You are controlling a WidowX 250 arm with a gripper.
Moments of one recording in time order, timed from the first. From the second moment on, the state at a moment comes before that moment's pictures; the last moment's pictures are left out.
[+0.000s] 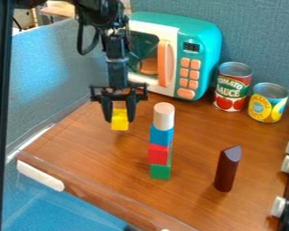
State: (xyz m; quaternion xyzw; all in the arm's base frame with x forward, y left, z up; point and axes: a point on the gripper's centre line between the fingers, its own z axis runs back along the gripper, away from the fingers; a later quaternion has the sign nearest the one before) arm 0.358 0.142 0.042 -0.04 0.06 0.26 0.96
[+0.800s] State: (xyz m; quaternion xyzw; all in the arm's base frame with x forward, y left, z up) arm 0.355 0.134 0.028 -0.04 0.09 0.28 0.95
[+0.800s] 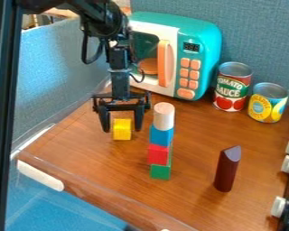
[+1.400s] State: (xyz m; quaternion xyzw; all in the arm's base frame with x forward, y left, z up) arm 0.367 0.097 0.116 0.00 0.00 0.19 0.98
